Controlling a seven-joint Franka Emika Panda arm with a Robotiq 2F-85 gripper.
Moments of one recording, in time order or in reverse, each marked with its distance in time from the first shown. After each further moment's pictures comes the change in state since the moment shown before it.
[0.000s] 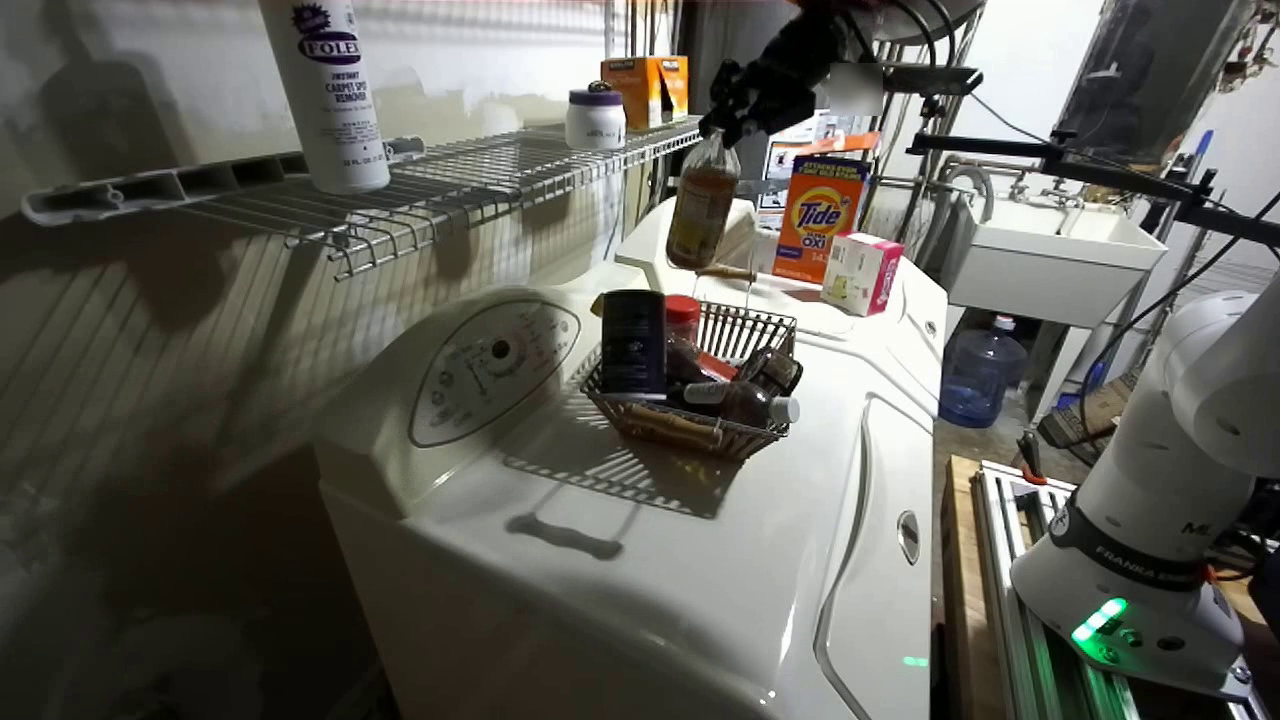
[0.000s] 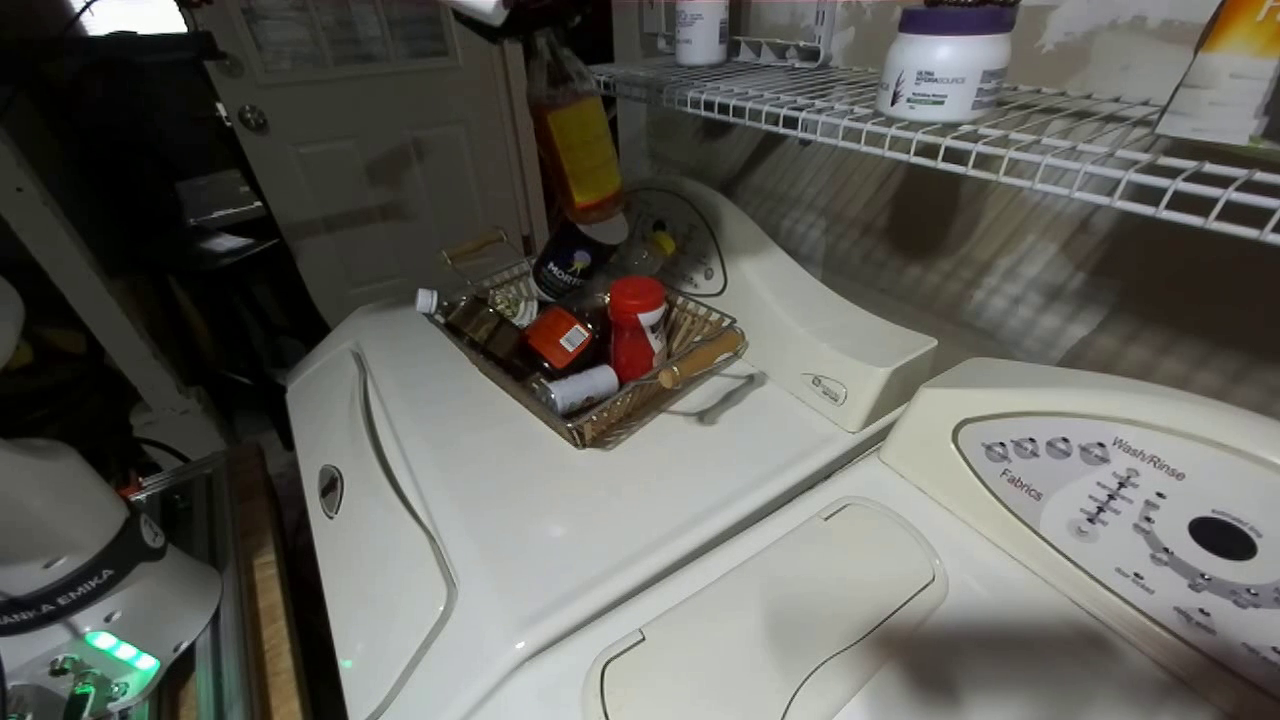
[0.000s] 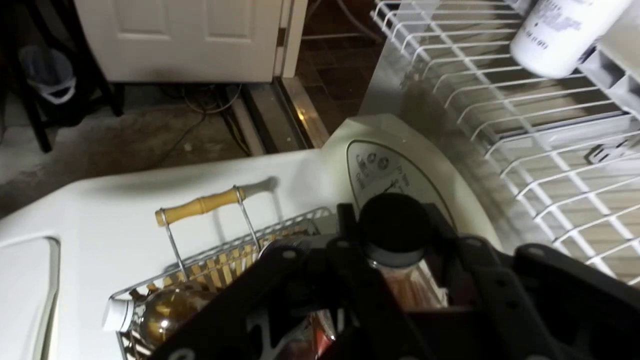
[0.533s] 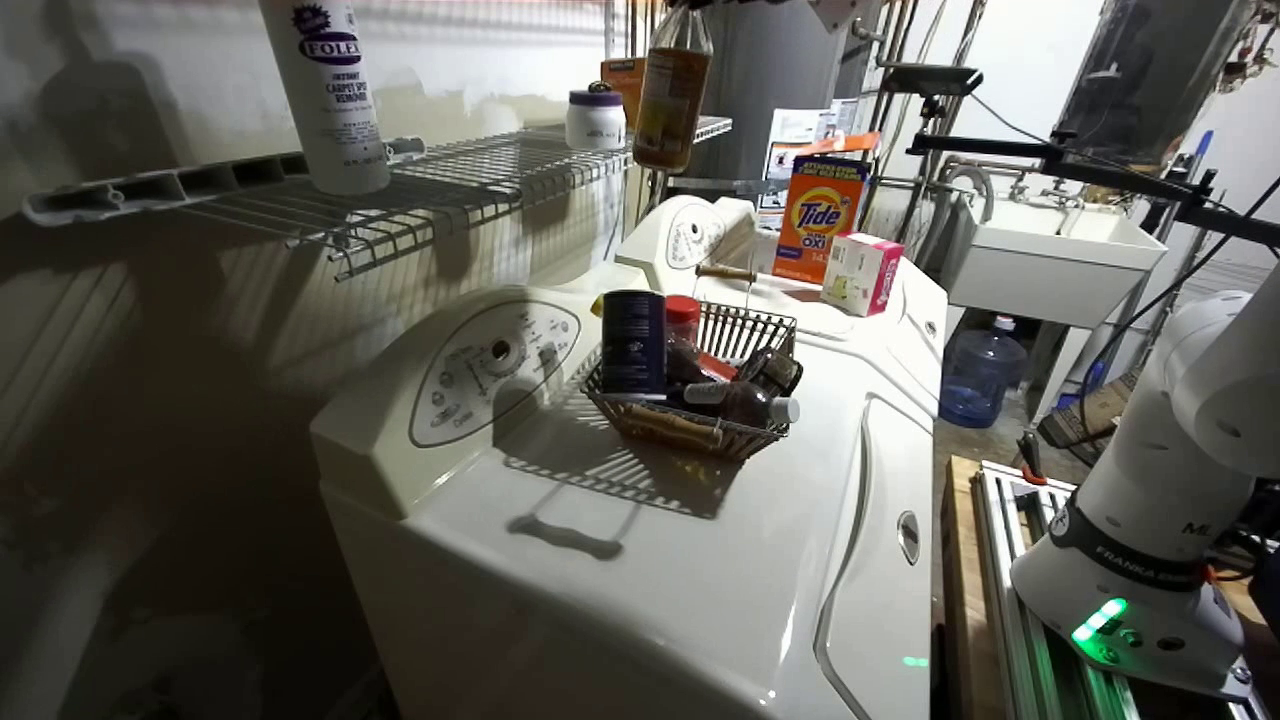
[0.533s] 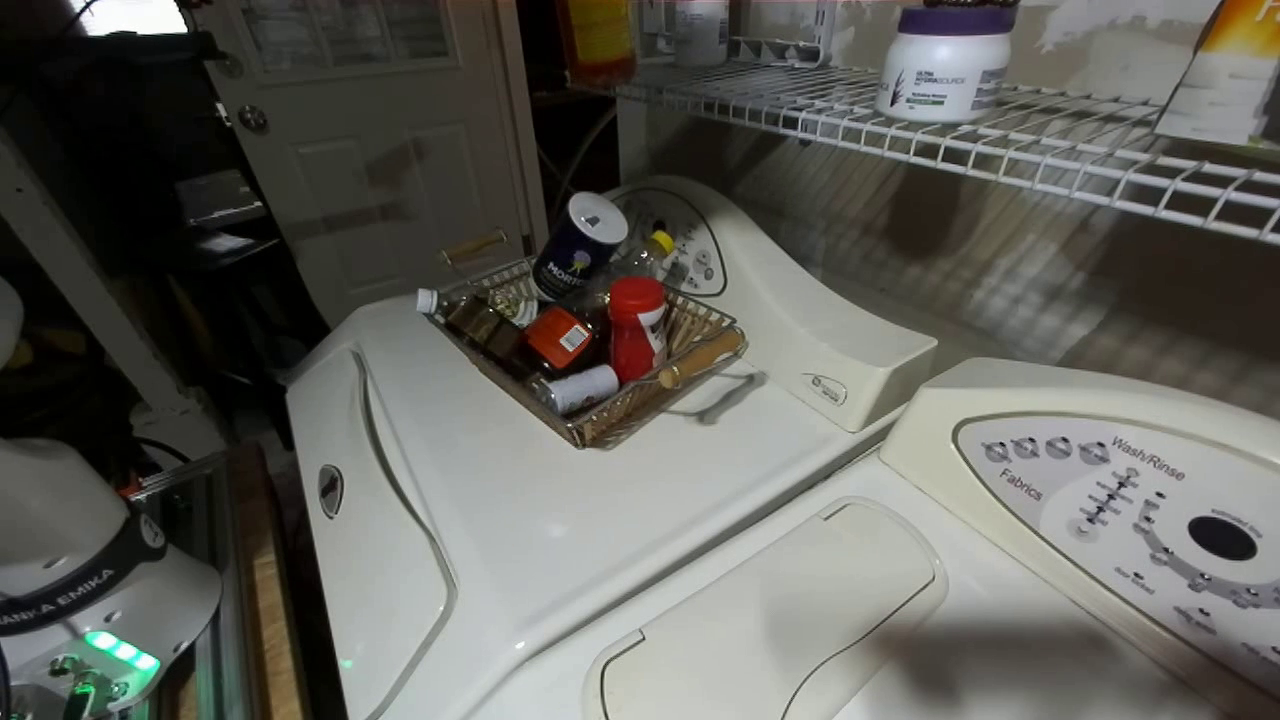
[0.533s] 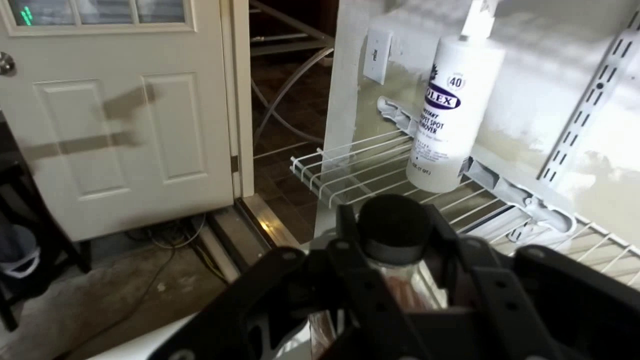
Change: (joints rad) arm 0.006 0.052 0.003 0.189 0.261 0.008 0.264
